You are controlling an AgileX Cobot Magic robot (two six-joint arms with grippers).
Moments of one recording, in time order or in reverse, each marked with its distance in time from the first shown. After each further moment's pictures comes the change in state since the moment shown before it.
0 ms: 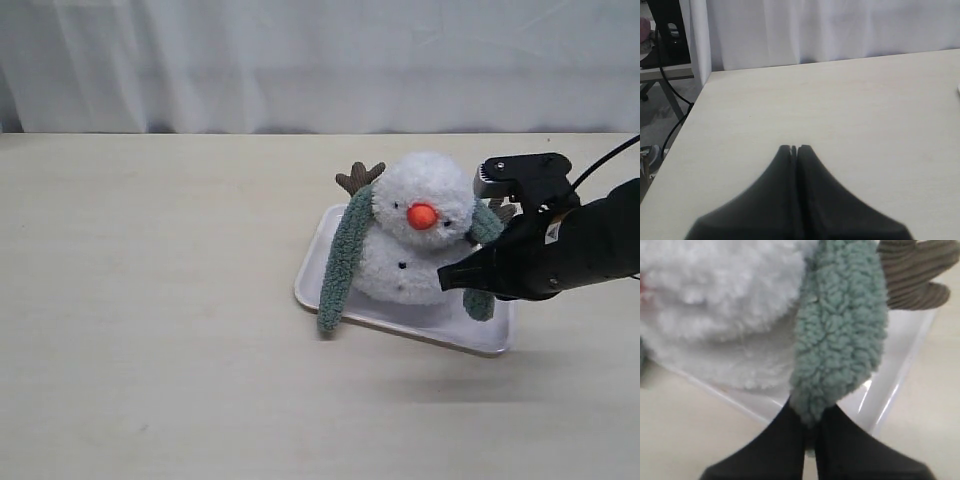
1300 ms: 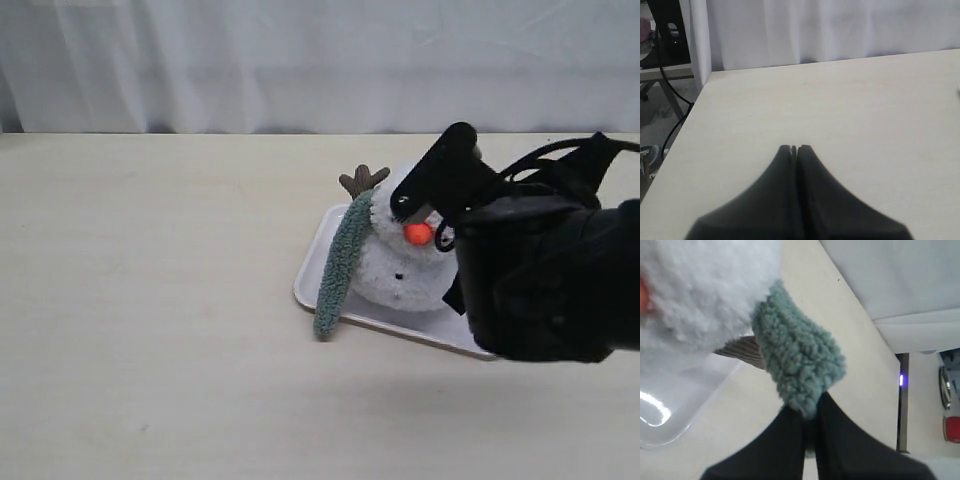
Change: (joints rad) left arm 0.000 0.000 0.000 0.000 0.000 0.000; right arm 0.572 -0.008 -0.097 -1.233 0.825 0.800
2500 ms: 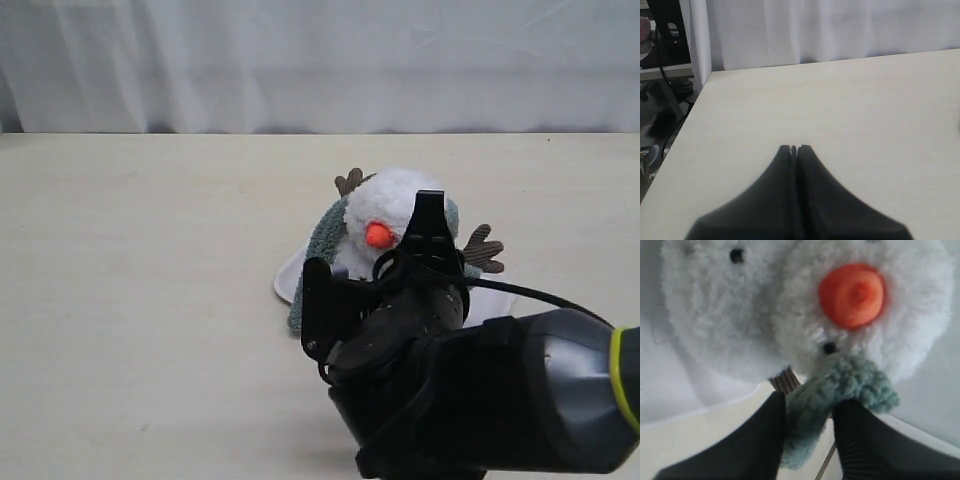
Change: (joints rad) left arm 0.000 0.000 0.000 0.000 0.000 0.000; right arm 0.215 0.209 -0.004 -0.079 0.018 -0.293
